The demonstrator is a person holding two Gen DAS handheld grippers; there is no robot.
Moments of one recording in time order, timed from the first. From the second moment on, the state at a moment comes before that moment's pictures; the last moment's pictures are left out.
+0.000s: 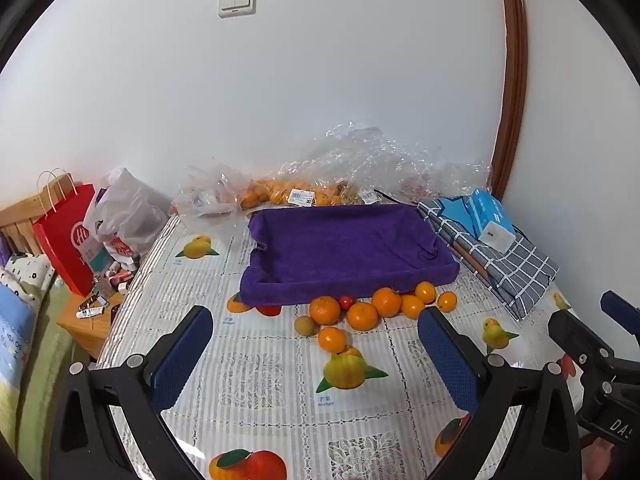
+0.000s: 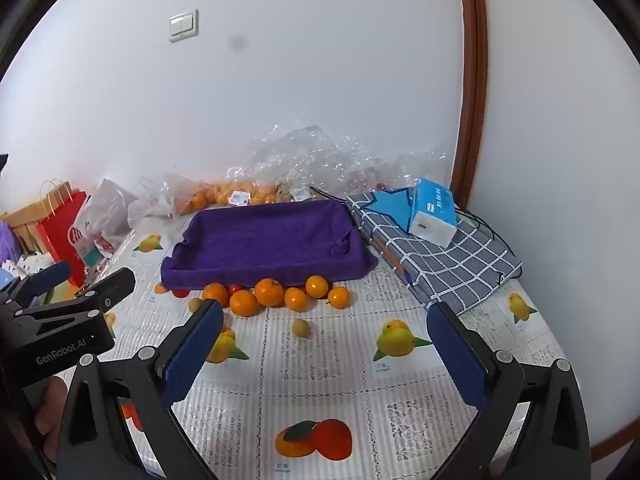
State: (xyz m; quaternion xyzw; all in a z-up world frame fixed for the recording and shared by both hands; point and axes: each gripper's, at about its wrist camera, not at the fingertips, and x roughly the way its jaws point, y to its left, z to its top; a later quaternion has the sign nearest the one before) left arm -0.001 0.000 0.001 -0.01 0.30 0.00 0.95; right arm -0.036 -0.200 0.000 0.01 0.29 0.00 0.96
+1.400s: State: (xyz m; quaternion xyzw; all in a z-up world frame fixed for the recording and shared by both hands) left arm -0.002 -0.003 -0.008 -0.01 0.31 0.00 0.95; right arm -0.045 -0.203 0.000 0.03 0.28 0.01 0.96
